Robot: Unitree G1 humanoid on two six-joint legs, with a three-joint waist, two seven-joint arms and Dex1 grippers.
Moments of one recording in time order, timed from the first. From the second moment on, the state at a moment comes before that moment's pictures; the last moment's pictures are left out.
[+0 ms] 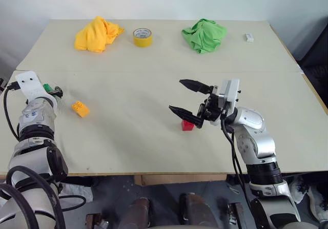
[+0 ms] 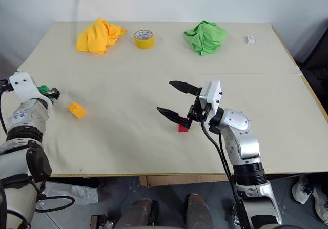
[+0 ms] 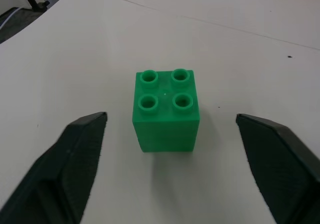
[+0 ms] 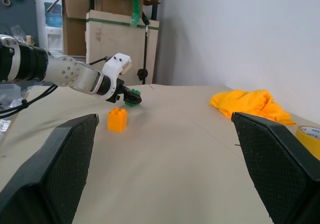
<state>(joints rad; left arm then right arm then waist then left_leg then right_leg) -0.96 0.68 0.38 1.17 -0.16 0.19 0.12 -0.48 -0.32 0.02 -0.05 0.46 0.07 0.99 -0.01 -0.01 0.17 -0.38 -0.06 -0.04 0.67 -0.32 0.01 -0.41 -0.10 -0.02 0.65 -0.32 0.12</state>
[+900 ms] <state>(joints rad) -0.53 0.94 0.49 0.45 -0.57 0.31 -0.88 -0.45 -0.41 -0.03 -0.07 0.46 0.07 0.97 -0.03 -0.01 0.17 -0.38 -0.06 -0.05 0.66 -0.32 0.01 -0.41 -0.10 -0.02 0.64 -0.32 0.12</state>
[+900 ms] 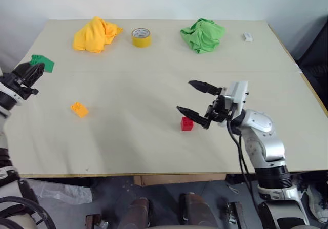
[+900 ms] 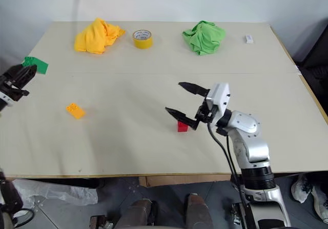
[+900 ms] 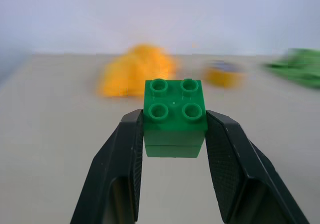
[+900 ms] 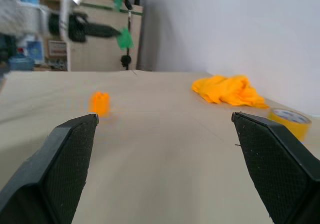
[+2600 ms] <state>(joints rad) -0.78 0.50 -0.22 0.48 -0.10 0.05 -1.29 -0.16 -0.69 -0.12 -0.01 0.43 -0.04 1.15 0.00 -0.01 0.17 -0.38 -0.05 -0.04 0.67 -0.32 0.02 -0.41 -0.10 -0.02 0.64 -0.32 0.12</state>
